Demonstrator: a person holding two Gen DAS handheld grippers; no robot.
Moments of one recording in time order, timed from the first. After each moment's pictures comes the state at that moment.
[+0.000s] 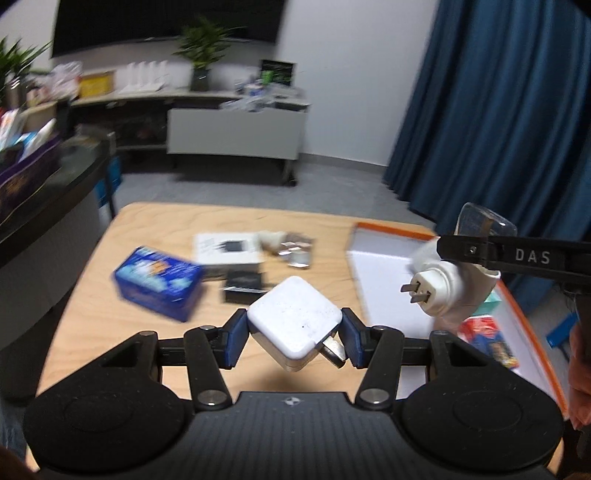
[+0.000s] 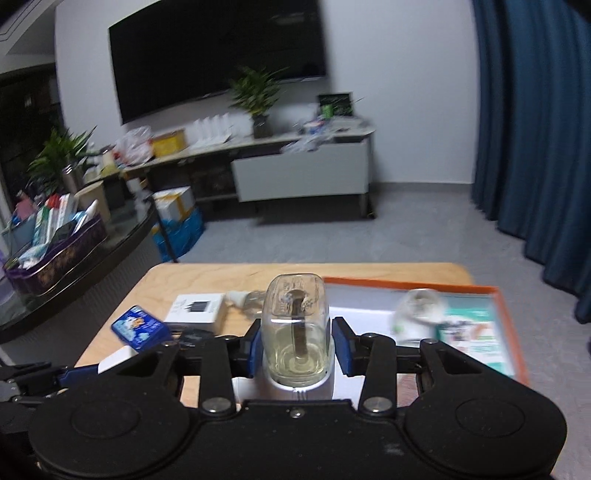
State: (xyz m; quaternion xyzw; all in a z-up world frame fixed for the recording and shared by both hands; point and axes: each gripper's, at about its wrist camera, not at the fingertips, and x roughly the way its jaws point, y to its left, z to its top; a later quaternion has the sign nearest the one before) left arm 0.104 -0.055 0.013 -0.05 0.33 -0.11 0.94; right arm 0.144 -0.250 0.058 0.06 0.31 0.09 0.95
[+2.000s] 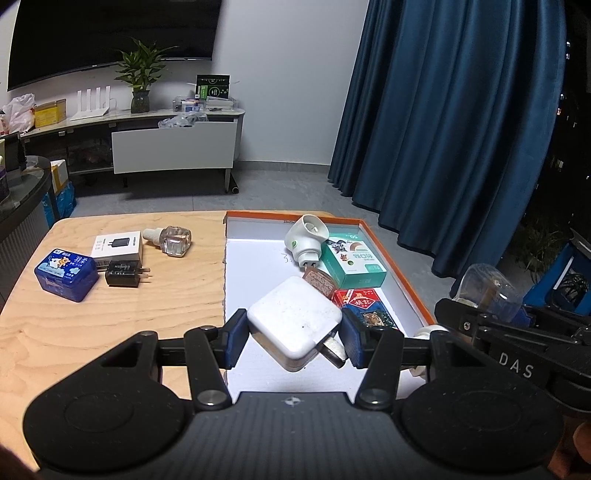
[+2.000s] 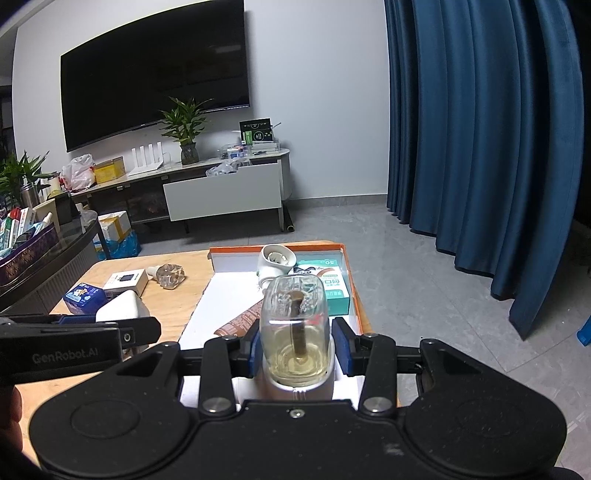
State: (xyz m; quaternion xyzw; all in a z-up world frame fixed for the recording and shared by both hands) left arm 0.041 -0.163 0.013 -0.02 0.30 -0.16 0.94; right arm 0.008 -0.344 0.033 0.06 0.27 -0.02 0.96
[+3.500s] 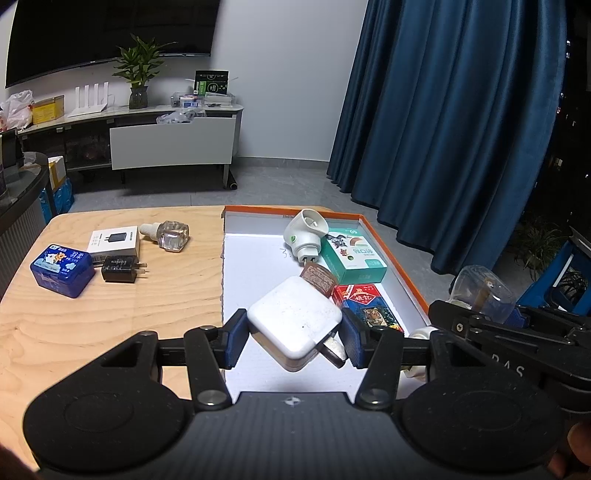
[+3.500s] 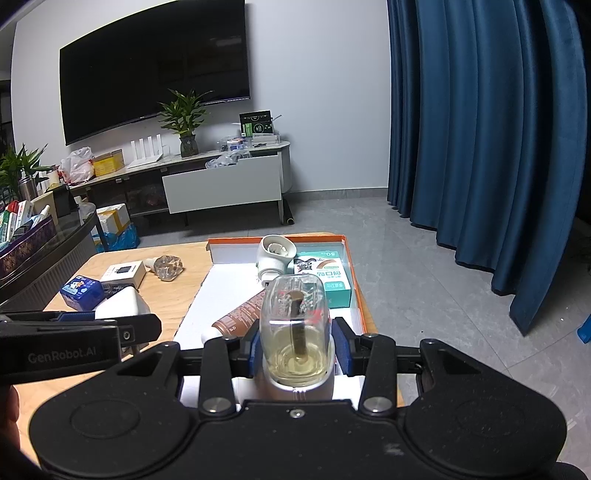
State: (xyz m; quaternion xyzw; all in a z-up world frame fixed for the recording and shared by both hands) left arm 0.041 -0.164 0.011 -0.03 0.31 -0.17 0.94; right arm 0.014 -0.344 0.024 0.06 0.28 -0.01 0.96
